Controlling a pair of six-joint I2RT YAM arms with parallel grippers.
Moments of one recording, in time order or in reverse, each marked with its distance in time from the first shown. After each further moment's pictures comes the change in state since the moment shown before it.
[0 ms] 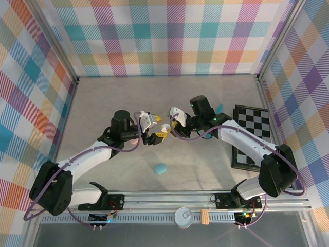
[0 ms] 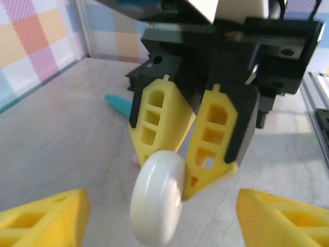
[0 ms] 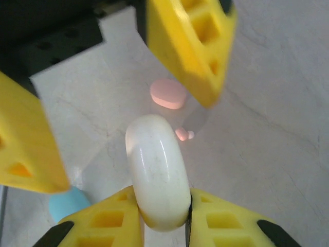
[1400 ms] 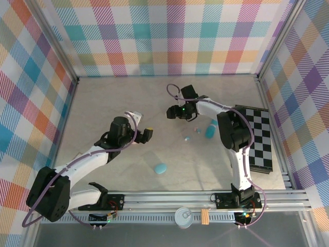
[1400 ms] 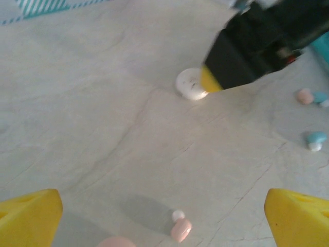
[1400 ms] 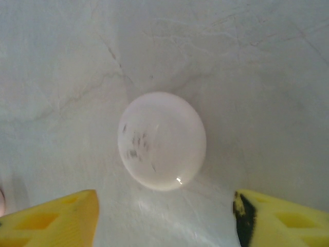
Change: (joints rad) left arm 0.048 -0.034 -0.040 -0.257 -0.657 -0.262; right arm -0.145 0.686 0.460 -0.049 0.200 0.742
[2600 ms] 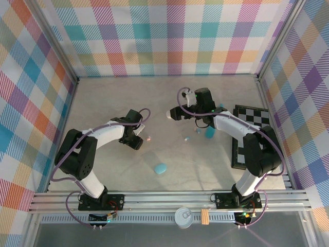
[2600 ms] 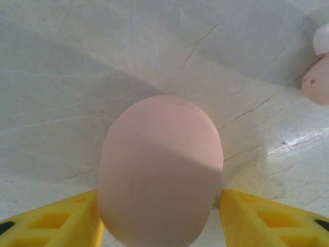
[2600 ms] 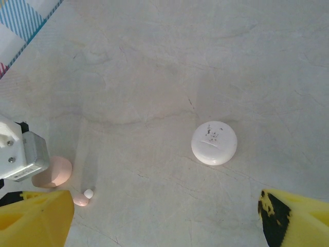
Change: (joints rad) left arm 0.041 0.476 0.339 -0.663 -0.126 0.134; right arm -0.001 -0.453 -0.412 0.344 0.003 -0.118
